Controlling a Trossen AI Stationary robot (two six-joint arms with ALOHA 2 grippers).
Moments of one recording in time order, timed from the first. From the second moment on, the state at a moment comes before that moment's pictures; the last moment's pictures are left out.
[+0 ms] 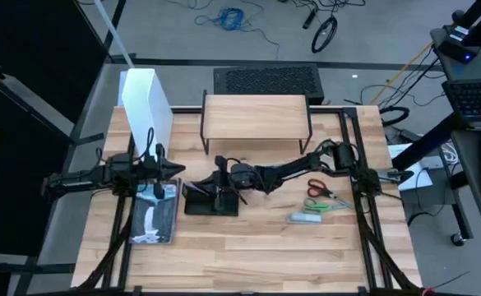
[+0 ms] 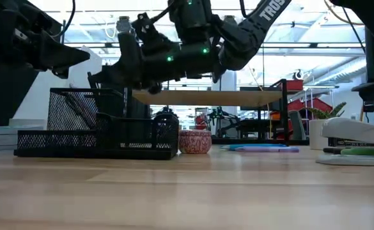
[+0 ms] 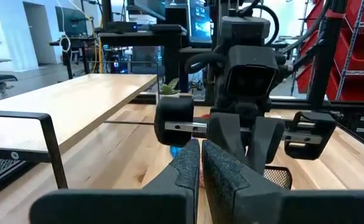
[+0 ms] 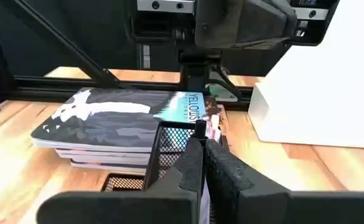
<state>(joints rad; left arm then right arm) 0.13 0.01 0.01 0.02 0.05 0.01 0.03 2.21 1.35 0.67 0.03 -0.04</state>
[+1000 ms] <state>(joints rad) 0.13 0.01 0.01 0.02 0.05 0.01 0.01 1.66 1.35 -0.42 0.03 0.05</state>
